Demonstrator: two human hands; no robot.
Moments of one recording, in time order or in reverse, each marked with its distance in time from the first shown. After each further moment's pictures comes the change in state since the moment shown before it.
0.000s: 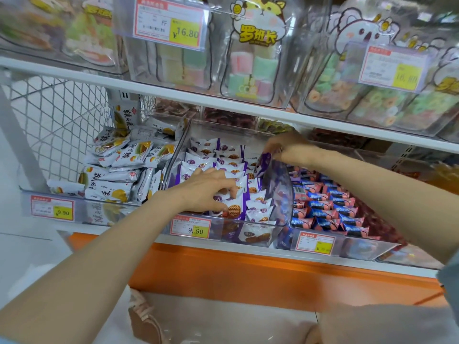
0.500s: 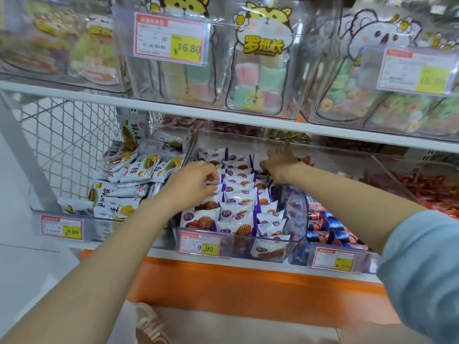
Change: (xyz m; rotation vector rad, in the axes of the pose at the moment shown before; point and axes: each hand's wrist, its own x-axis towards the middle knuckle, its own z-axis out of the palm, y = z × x) left_hand -0.004 -0.033 -0.020 -0.060 0.305 -0.203; right_hand 0.048 -0.013 0.049 -0.767 -0.194 0.041
